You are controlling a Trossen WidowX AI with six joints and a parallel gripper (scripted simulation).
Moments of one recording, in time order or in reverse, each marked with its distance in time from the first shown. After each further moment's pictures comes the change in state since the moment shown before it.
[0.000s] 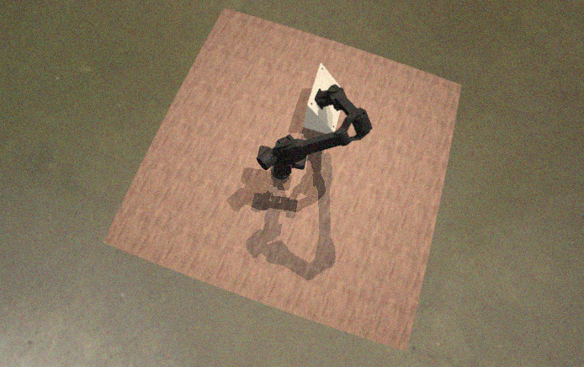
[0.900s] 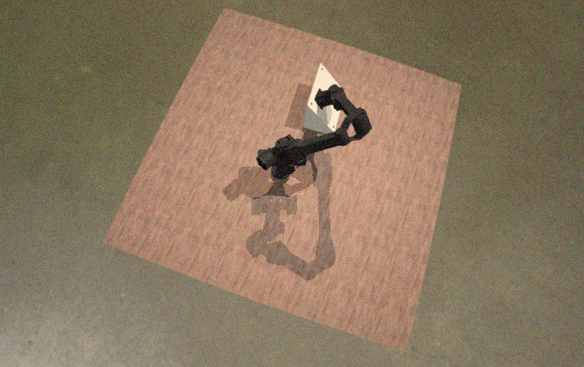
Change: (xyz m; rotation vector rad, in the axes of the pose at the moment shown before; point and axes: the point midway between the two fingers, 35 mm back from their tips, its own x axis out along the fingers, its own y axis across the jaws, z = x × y) arm -0.001 0.000 0.000 -0.204 0.003 0.004
